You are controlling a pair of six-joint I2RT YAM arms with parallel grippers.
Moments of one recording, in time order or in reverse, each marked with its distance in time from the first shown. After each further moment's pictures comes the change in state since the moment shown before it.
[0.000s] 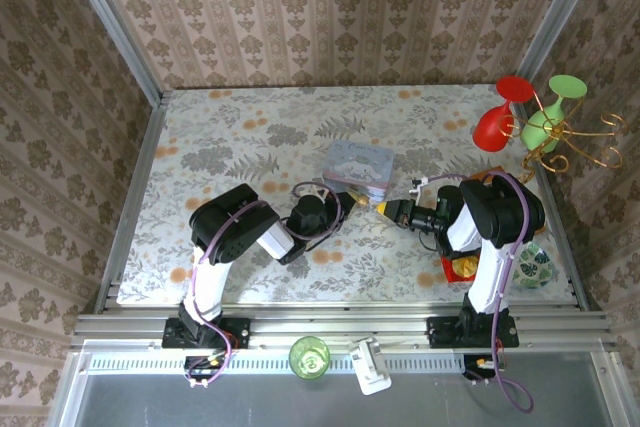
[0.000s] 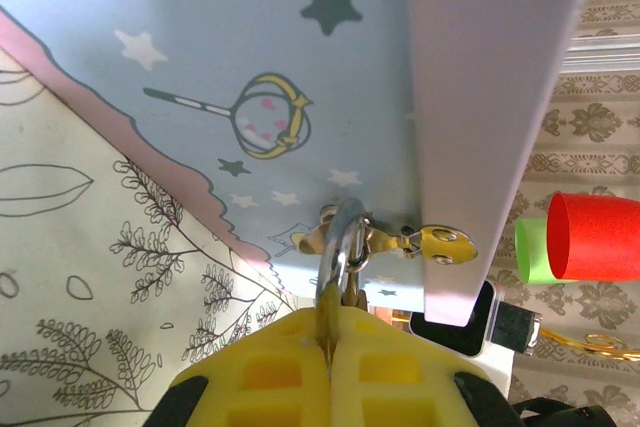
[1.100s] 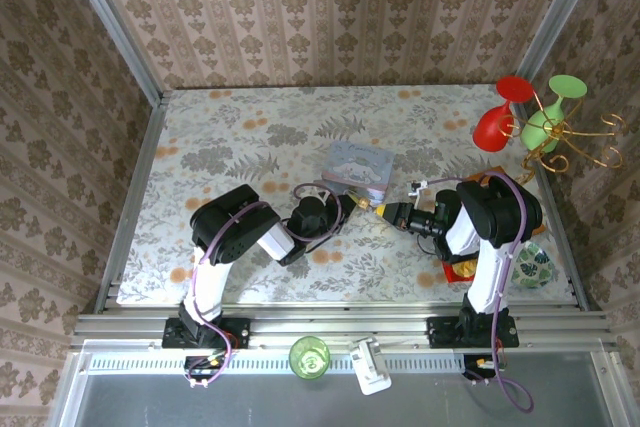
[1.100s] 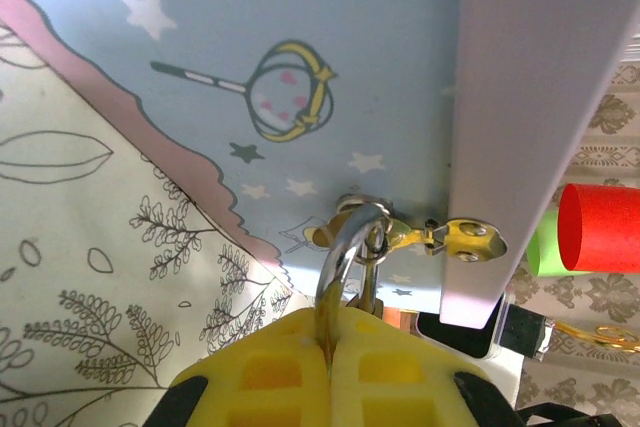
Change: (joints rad) left arm -0.005 0.002 -0.008 -0.008 0.004 0.000; right arm 0.030 0.010 -0.038 0.041 0.064 -0.030
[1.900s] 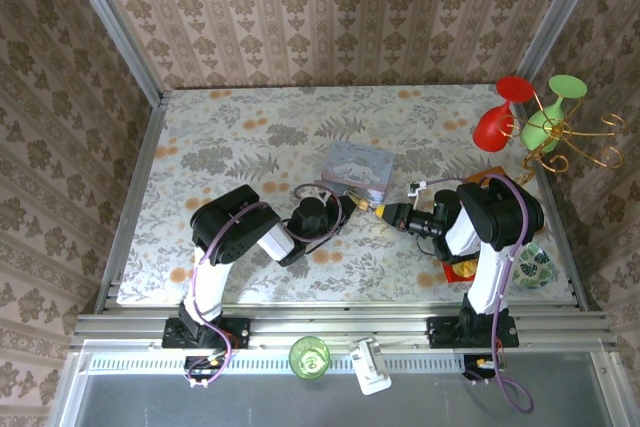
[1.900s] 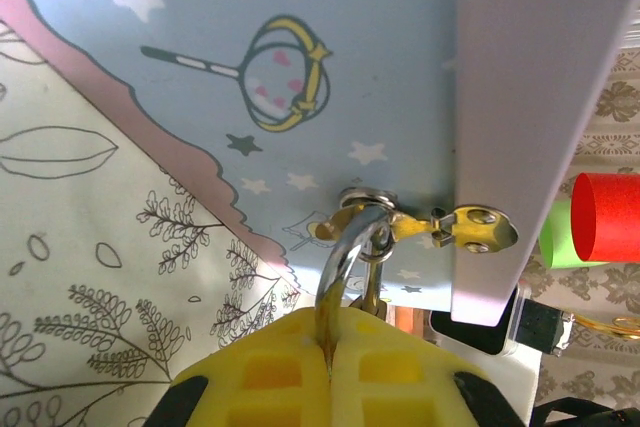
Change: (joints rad) left arm -0.007 0.000 -0.003 -0.006 -0.001 0.034; right arm 0.009 -0.027 0.000 -0.045 0.029 -0.026
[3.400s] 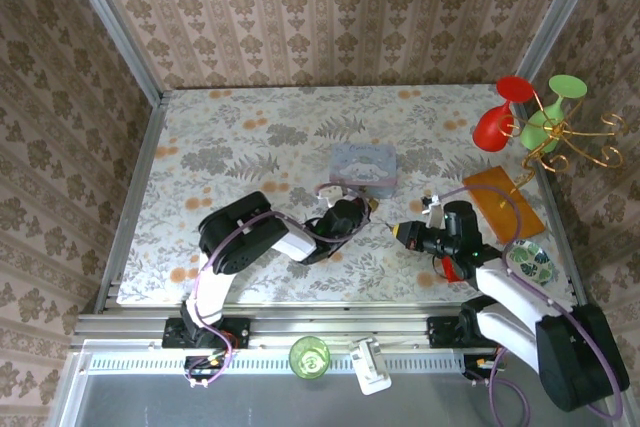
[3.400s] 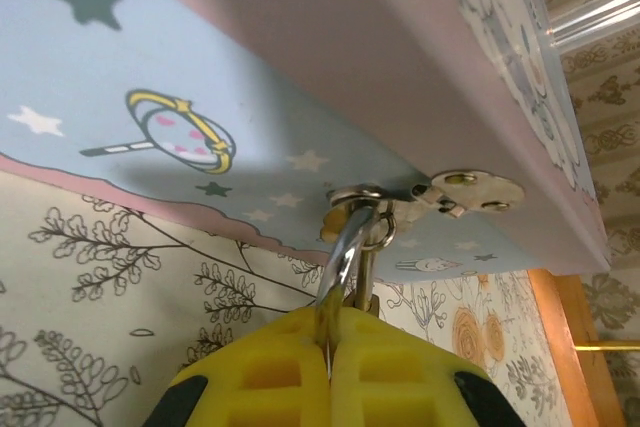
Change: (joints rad) left arm -0.140 -0.002 0.184 -0.350 -0.333 0.281; right arm 0.082 -0.938 -0.089 -1.126 0.310 -0.221
